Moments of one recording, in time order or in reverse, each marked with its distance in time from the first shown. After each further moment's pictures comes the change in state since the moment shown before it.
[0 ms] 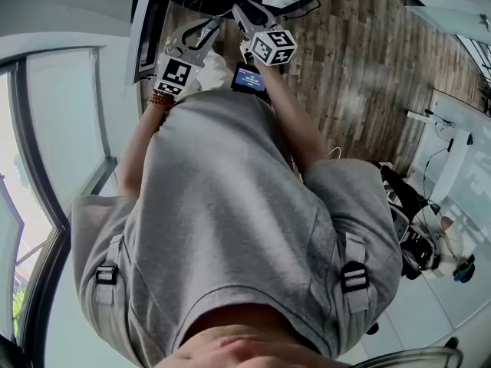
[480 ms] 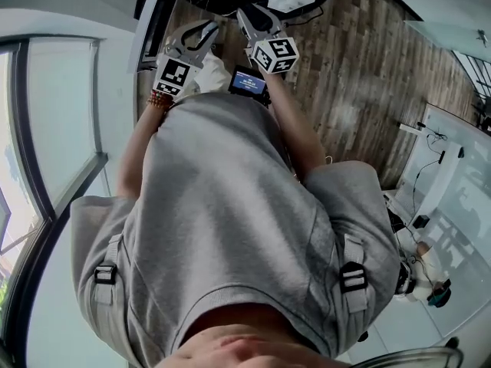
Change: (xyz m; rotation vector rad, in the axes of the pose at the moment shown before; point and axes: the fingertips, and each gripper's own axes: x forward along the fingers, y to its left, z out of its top) left arm -0.028 0.004 0.000 -0.030 -0.019 0.062; right arm -0.012 0.035 0.011 -0.197 0.007 0.045
